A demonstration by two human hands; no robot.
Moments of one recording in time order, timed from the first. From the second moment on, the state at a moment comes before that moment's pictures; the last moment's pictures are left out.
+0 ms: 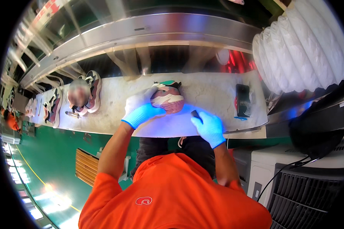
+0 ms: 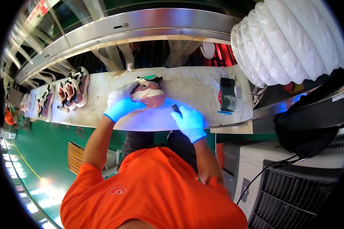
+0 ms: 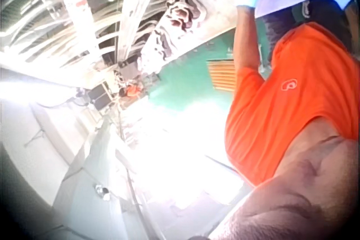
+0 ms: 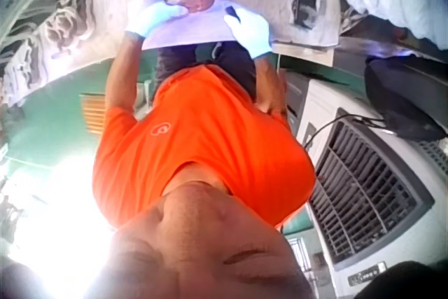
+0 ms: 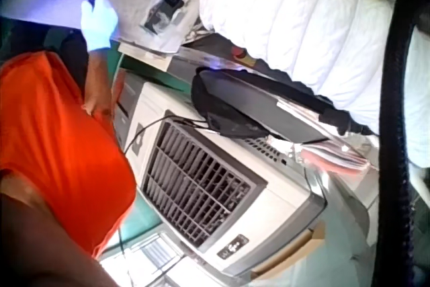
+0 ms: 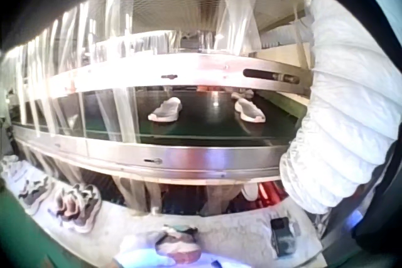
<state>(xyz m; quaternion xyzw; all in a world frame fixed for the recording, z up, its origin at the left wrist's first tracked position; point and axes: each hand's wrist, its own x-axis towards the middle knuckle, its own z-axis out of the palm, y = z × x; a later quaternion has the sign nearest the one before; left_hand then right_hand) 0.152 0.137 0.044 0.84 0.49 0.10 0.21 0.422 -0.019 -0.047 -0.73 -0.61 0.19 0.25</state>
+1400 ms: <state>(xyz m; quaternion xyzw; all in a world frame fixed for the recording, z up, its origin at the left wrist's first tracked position) 0.088 0.033 0.025 0.72 0.37 0.42 0.42 0.394 -0.044 -0.090 -0.46 -0.66 0.36 0.47</state>
